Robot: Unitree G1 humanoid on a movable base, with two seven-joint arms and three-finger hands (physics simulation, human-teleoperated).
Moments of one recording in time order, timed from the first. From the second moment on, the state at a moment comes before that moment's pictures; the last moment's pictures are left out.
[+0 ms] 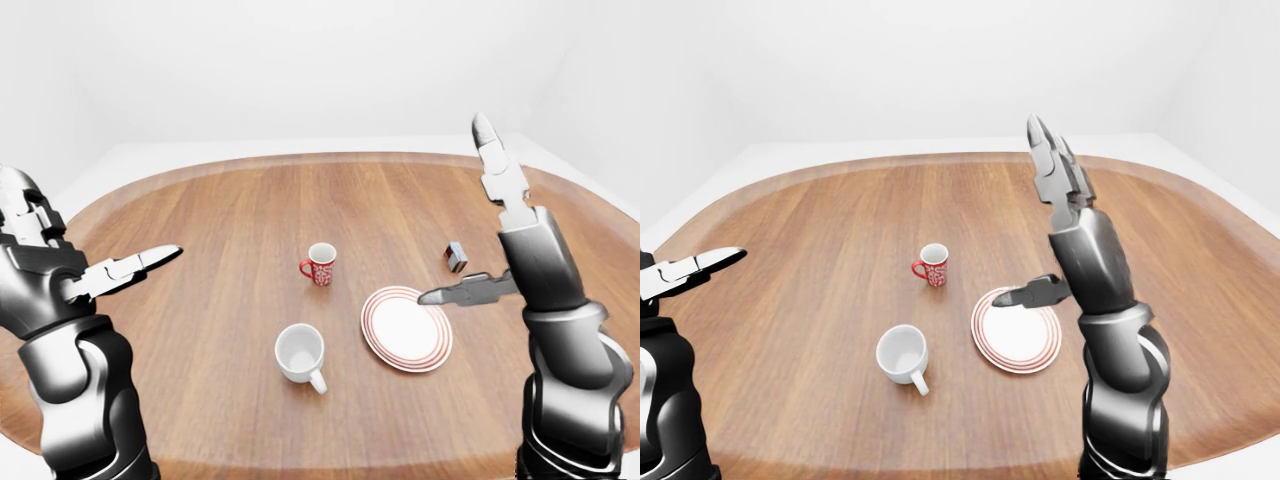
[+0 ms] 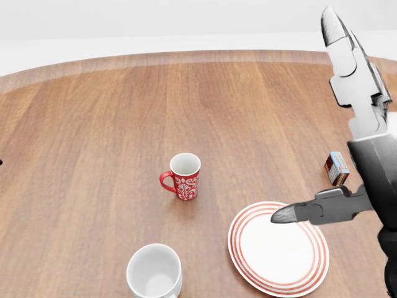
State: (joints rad) left arm -0.15 0.20 0.44 -0.55 -0.23 0.09 0.21; right arm -0.14 -0.20 -0.19 -0.76 -0.44 0.09 0.34
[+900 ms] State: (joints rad) left arm -0.15 0.20 0.43 -0.55 -0.23 0.09 0.21; right arm -0.52 -0.03 0.10 0.08 -1.14 0.09 0.70
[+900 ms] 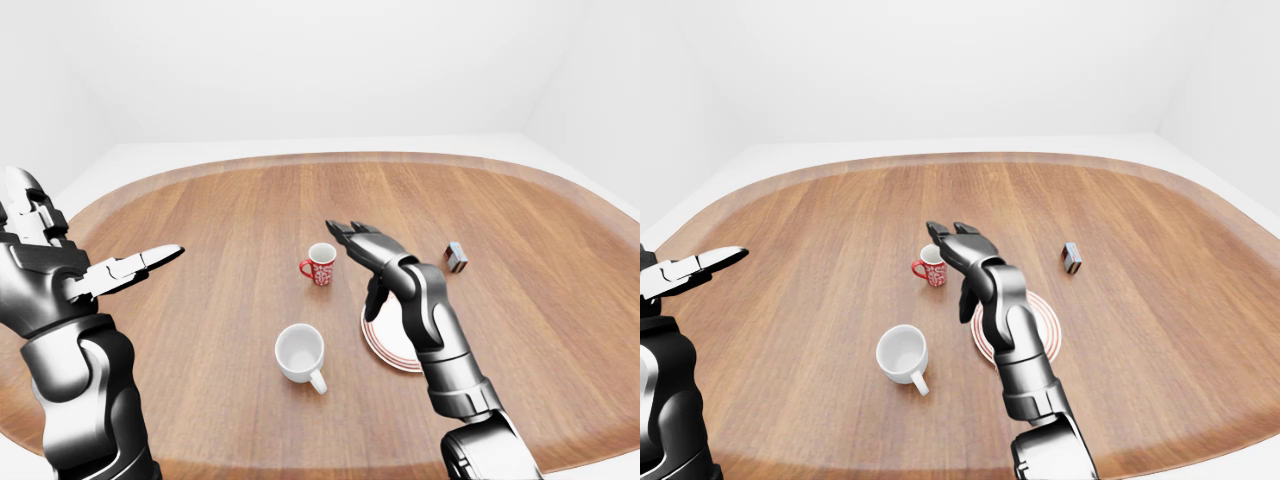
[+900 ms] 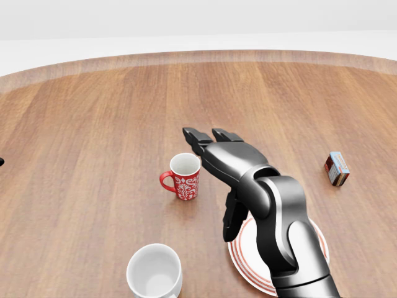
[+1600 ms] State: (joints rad) left arm -0.14 0.20 0.43 -0.55 -0.23 0.09 0.21; right arm -0.38 0.22 0.27 0.13 -1.36 0.09 0.70
